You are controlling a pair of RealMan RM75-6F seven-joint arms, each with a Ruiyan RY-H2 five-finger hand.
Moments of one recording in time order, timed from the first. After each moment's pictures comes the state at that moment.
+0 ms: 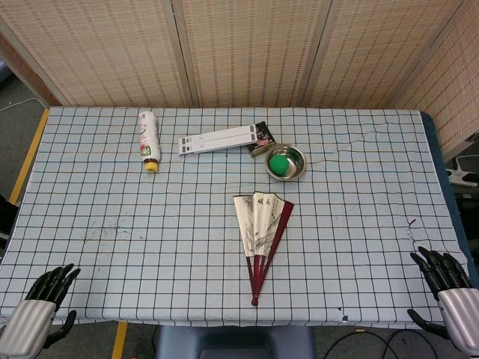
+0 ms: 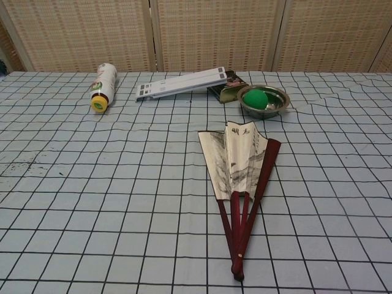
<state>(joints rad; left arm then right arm) 0.07 -1.04 0.15 -1.82 1.76 1.54 0.20 -0.11 -0.90 -0.12 -1.82 -1.77 1.60 -0.02</state>
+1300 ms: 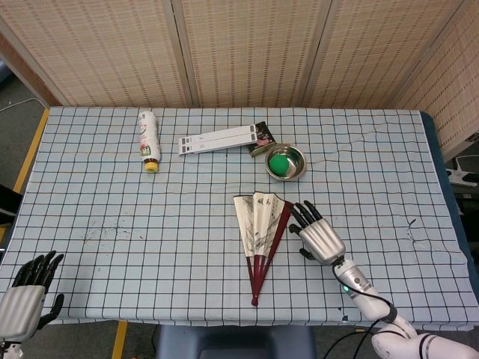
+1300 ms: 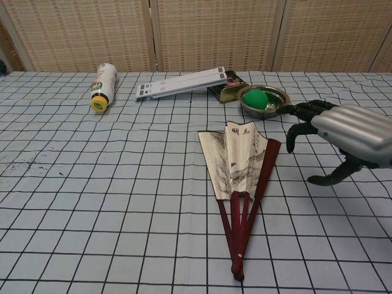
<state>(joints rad) 0.04 -1.11 0.05 -1.74 1.57 1.50 0.25 0.45 -1.58 0.13 -1.32 -1.63 1.06 -0.27</state>
